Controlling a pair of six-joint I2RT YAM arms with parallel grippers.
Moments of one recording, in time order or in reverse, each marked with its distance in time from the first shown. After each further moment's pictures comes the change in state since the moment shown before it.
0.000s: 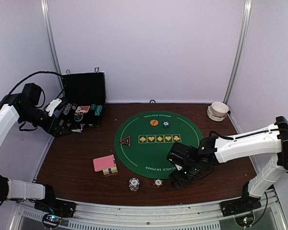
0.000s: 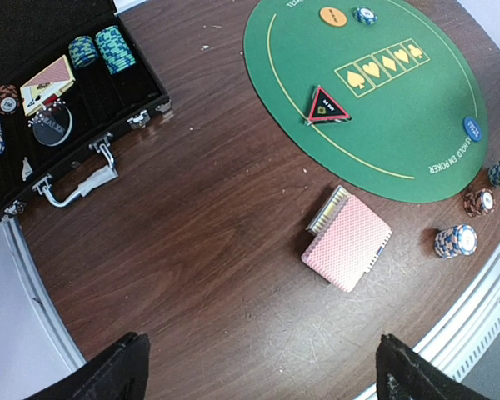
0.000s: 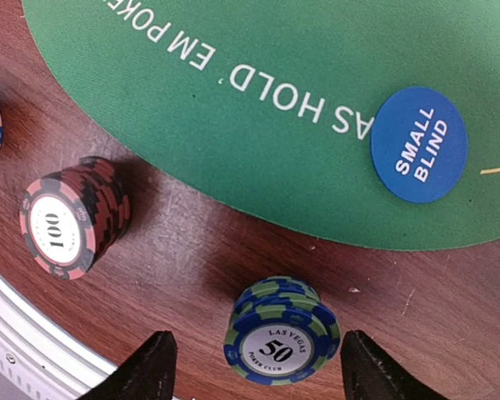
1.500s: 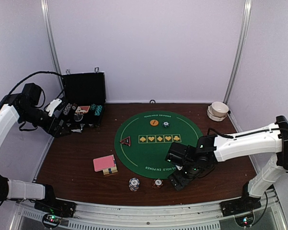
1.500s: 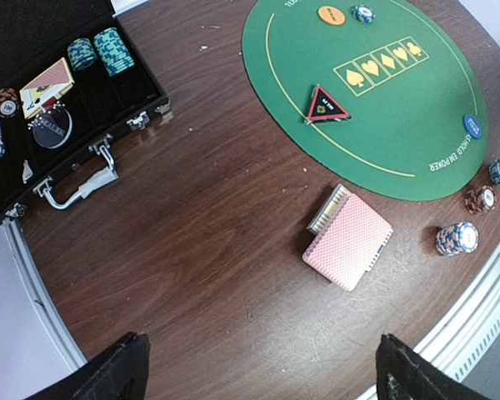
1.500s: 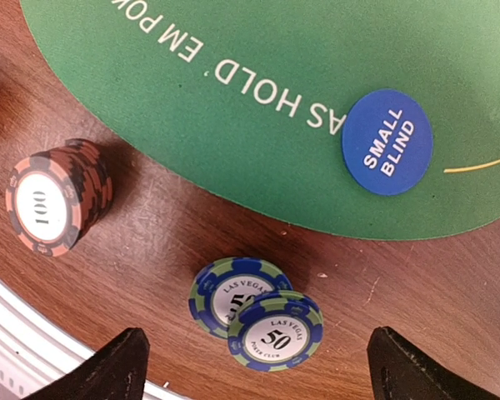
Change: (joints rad) left arm 0.000 0.000 0.000 0.000 0.000 0.013; right arm 0.025 0.013 0.060 -0.111 0.071 -0.050
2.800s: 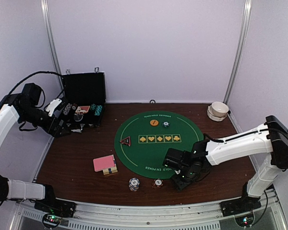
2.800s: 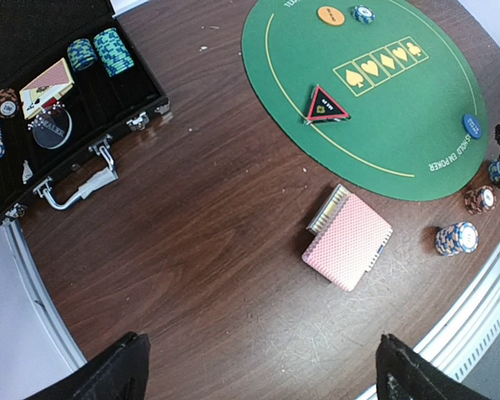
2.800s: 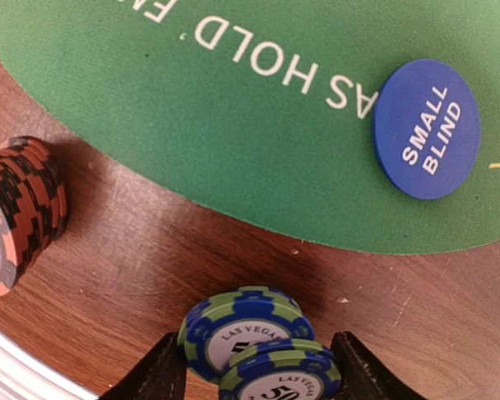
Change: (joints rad) left arm 0.000 -0.001 0.000 0.000 0.001 0.000; right arm -0.006 0.083 -0.043 0.076 -0.018 0.021
